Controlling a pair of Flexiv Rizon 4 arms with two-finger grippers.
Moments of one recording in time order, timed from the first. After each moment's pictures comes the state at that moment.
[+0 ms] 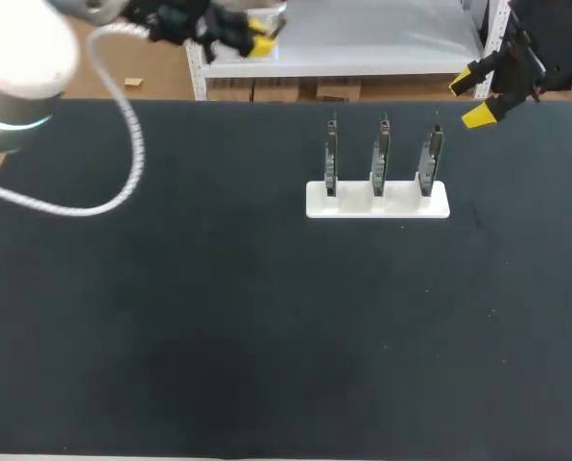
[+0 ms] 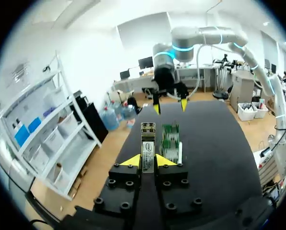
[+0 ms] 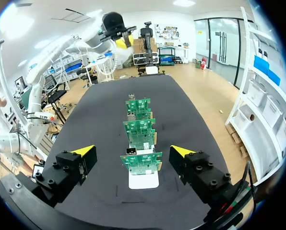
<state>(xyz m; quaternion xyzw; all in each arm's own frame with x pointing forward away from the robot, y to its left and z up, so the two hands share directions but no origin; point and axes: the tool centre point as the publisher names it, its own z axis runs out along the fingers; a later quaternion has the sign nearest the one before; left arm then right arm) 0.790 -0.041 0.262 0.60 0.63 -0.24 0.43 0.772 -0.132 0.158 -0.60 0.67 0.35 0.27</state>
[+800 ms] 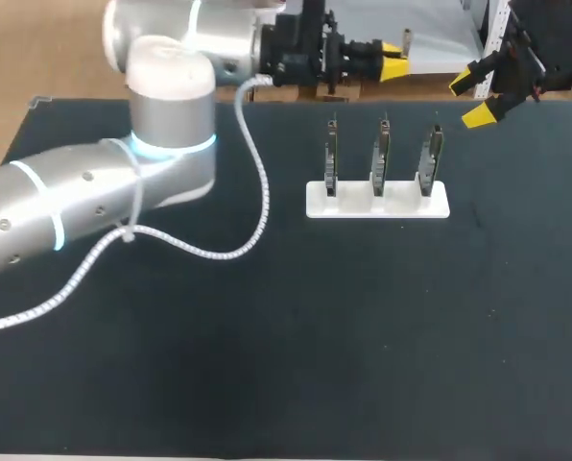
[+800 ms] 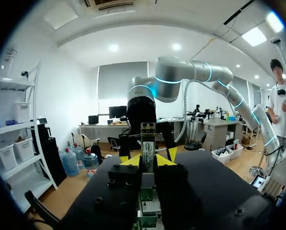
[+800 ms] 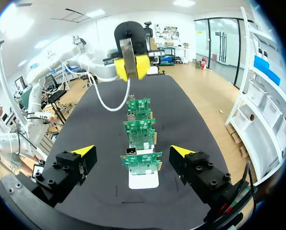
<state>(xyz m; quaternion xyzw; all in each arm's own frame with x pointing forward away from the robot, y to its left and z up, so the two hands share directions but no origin) 0.786 -0.208 0.218 0.54 0.49 -0.50 0.47 0.772 -0.132 0.158 -0.60 0.67 0.35 0.27</state>
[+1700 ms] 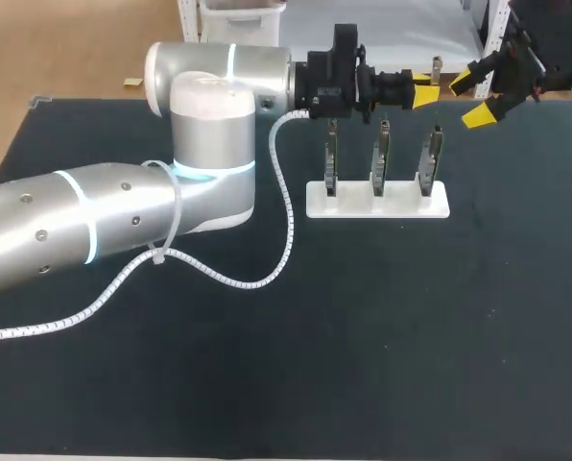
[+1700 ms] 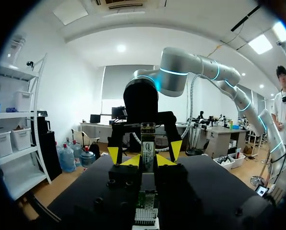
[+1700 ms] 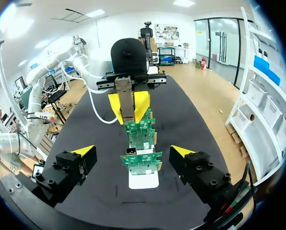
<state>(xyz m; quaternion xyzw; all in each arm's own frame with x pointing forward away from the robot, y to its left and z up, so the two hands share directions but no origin) 0.774 -0.246 0.186 0.51 0.51 -0.51 0.47 0.772 -0.132 0.158 -0.60 0.67 0.35 0.27</state>
